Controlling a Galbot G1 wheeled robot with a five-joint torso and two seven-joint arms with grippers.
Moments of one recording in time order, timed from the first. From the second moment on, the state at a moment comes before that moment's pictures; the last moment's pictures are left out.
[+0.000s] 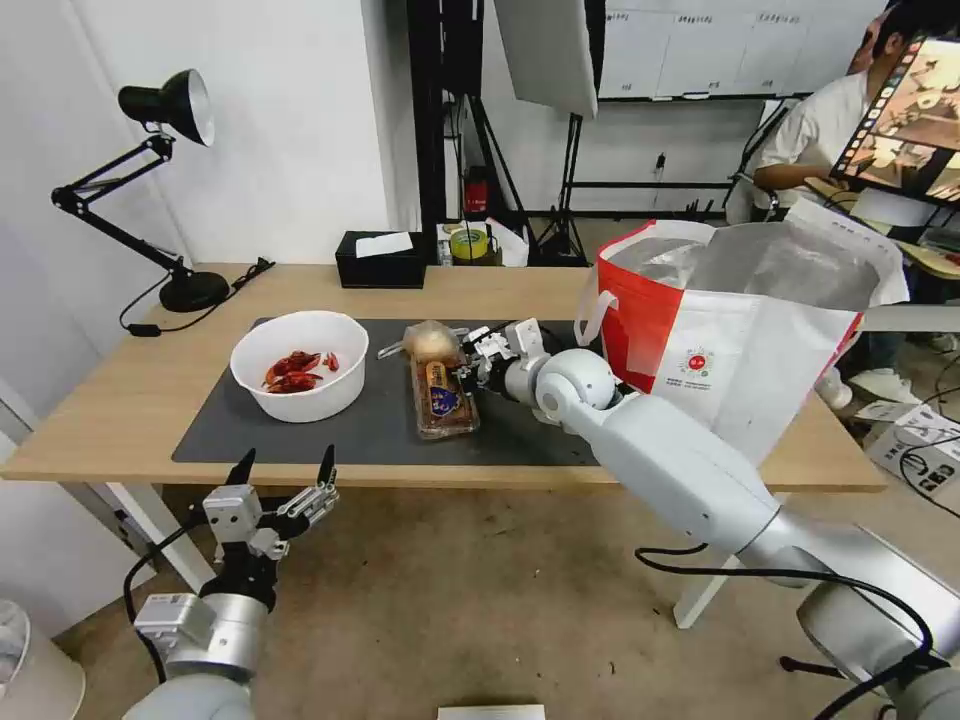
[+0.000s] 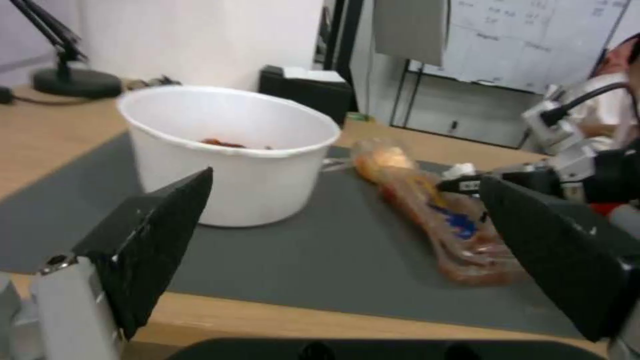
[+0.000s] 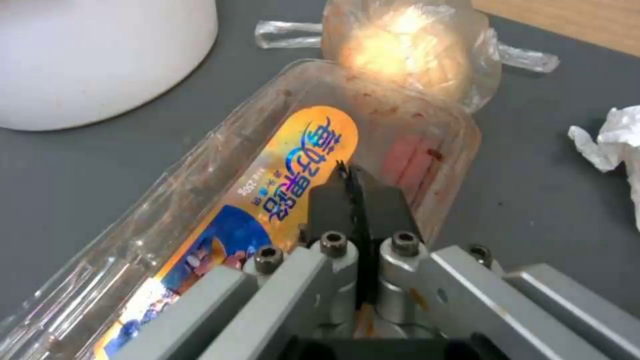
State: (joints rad) left arm 1.69 -1.26 -0.58 -2.32 -0.45 0.06 -0.13; right arm -0.26 1.18 -0.40 1.37 0.90 -0.61 0.01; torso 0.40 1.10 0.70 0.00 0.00
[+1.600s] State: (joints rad) left arm 1.24 -1.06 -0.41 -2.18 -1.47 0.32 -0.43; right arm -0.26 1.20 -0.44 1.41 0.93 -0.62 0.04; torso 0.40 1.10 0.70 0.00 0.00
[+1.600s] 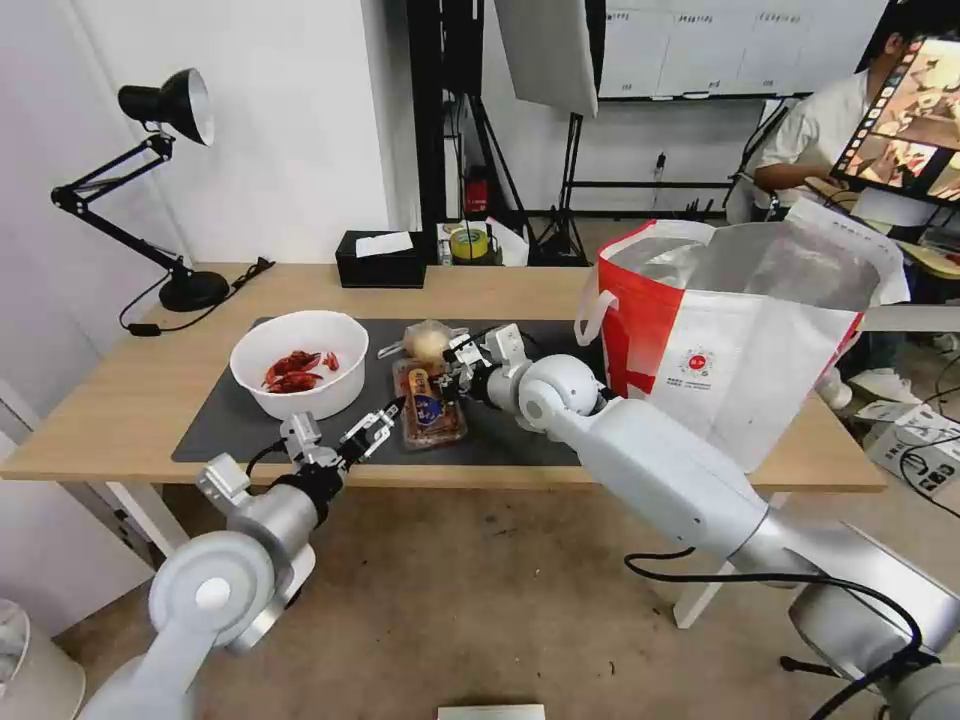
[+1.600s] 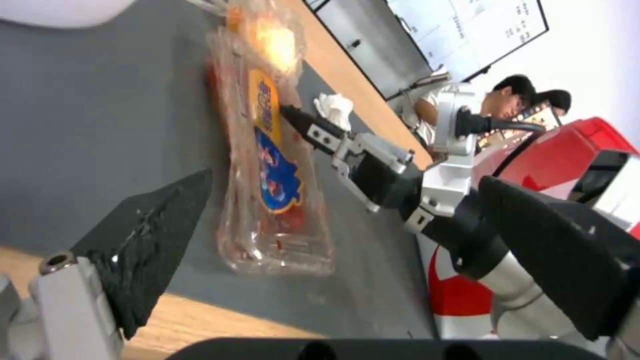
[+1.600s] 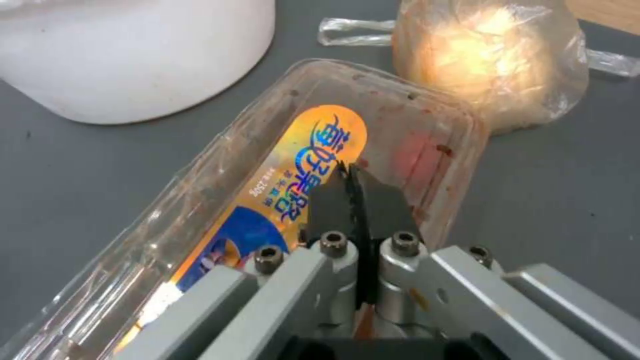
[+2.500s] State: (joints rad) left arm 1.16 -1.09 -0.33 -2.06 -1.47 0.32 -0.43; right arm -0.26 1.18 -0.43 1.43 0.94 -0.62 0.04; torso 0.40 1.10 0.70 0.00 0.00
